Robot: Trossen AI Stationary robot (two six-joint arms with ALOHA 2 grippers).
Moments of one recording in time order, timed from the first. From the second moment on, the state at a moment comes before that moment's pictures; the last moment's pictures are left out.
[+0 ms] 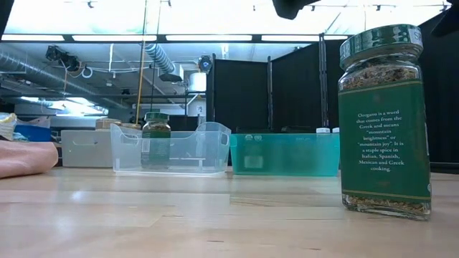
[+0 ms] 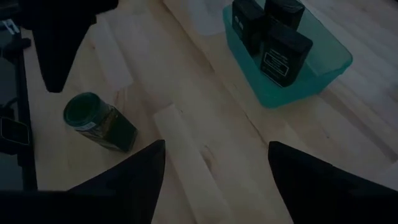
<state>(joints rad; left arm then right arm) -0.43 2.01 1.45 0.20 -0.13 0.05 0.97 1.21 1.01 -1.13 0.77 1.44</state>
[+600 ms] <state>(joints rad) -0.42 2.03 1.37 0.27 -0.13 0.04 0.97 1.21 1.01 -1.12 0.76 1.44</state>
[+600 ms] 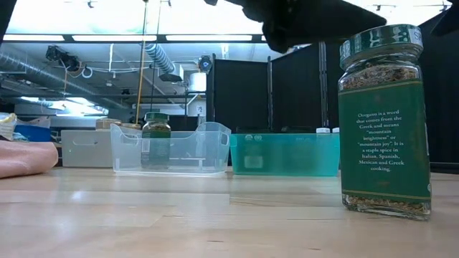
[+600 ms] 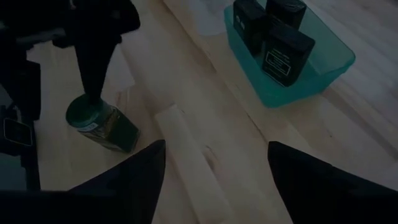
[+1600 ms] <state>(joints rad) -0.39 2.11 1.37 0.35 -0.09 0.02 0.97 1.21 1.01 -1.10 0.76 1.44</state>
